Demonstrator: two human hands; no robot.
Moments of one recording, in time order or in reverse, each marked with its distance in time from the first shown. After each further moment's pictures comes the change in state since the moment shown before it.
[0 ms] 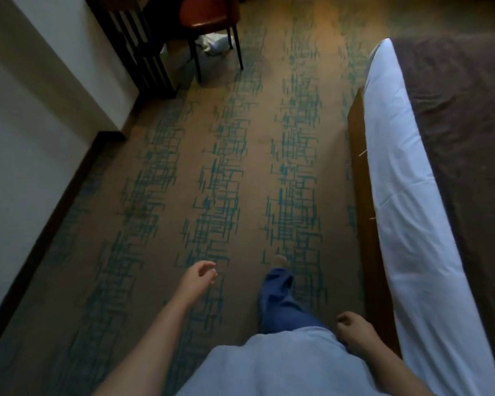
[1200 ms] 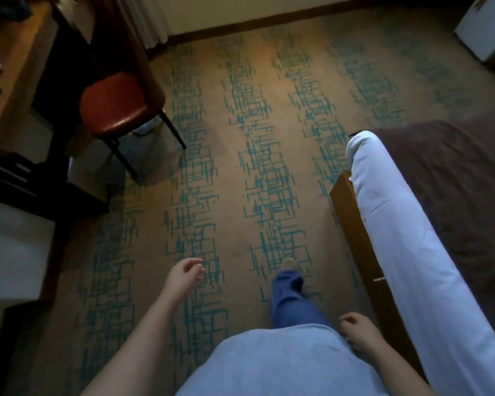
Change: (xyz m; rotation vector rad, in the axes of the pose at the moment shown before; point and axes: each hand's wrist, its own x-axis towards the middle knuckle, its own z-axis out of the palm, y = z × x) left_hand 0.632 0.558 -0.071 0.106 -0.083 0.065; right_hand 0.428 -0.458 -0.380 0.400 0.061 0.221
